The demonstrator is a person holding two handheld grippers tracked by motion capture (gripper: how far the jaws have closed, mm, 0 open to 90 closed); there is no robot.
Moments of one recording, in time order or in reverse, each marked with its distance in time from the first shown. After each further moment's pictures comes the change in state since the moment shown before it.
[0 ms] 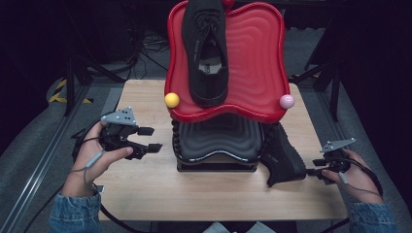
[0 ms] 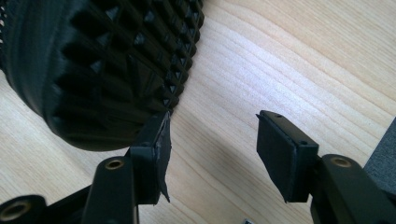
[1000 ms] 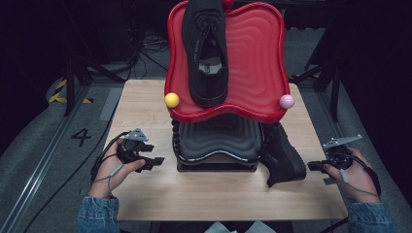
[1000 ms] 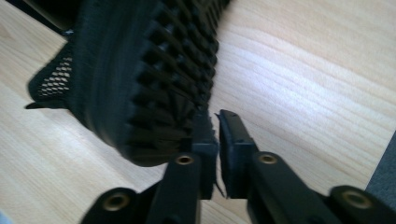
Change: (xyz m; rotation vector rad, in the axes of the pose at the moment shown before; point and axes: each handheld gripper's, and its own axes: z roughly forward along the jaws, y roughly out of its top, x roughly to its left) left arm 0.020 -0.061 0.065 0.144 0.100 -0.139; right arm 0.010 0.011 -0.019 -0.022 0.047 0.140
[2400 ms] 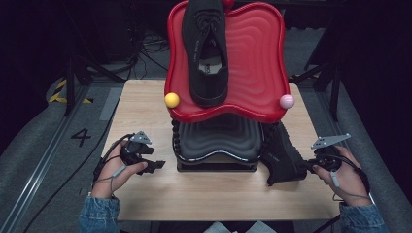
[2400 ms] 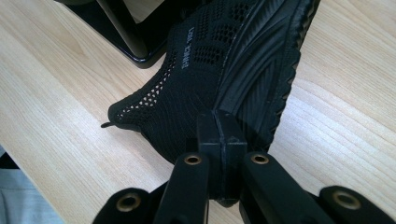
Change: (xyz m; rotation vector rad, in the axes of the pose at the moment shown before) left arm -0.003 -0.001 0.007 0.054 0.018 0.013; right arm 0.046 0.023 -0.007 -0.049 0.046 -0.141
